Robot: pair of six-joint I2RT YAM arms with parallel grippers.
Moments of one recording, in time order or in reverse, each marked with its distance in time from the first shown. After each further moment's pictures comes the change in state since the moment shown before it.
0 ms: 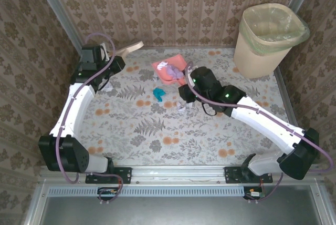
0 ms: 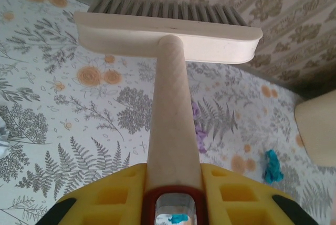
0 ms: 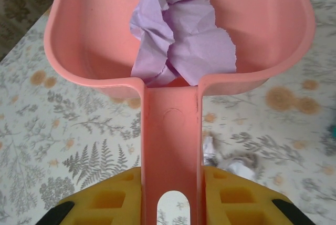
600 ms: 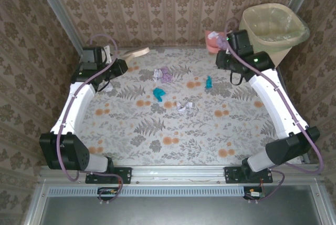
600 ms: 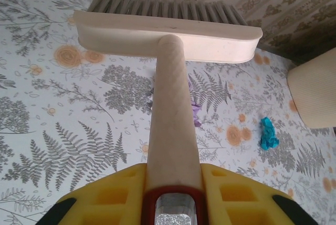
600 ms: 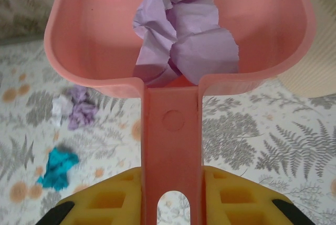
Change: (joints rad) left arm -0.008 0.013 -0.004 -0.040 0.095 0.074; right arm -0.450 0.158 0.451 -0.371 0.046 0.076
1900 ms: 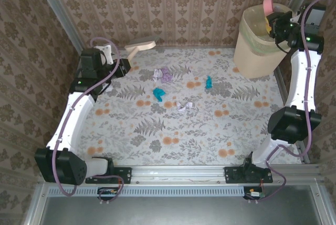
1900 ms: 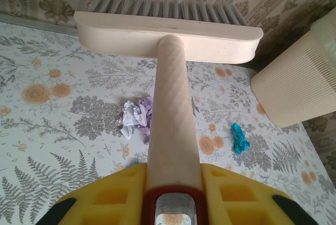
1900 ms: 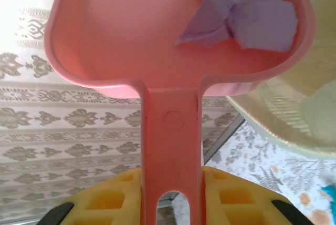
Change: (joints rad) left arm -0.047 -0.135 -0.081 0.132 0.027 0.025; right arm -0.634 0.259 0.281 0.345 -0.740 0.719
